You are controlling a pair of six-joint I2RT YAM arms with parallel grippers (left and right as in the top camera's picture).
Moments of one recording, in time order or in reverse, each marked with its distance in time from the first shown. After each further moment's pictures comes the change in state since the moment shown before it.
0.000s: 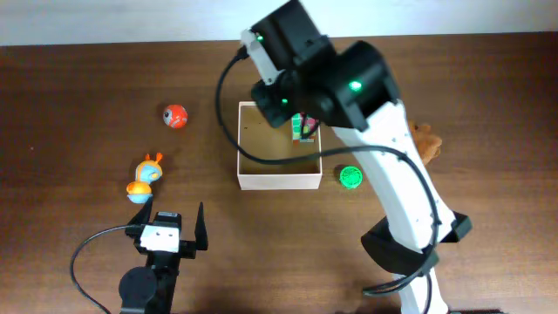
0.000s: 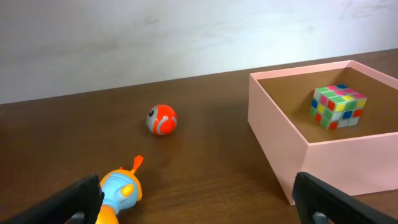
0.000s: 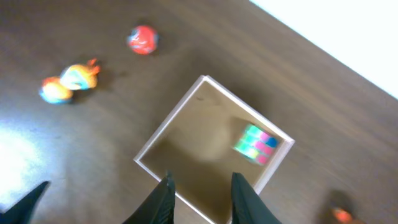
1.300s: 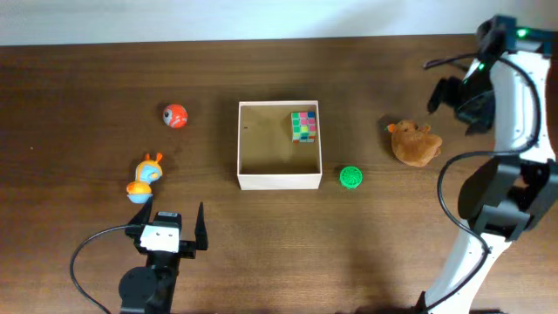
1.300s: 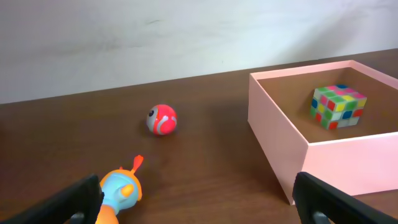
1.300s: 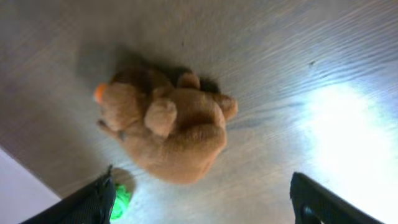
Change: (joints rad) left arm 0.000 0.000 0.000 0.000 0.000 0.000; right arm -0.908 0.042 -0.738 0.142 -0.140 0.270
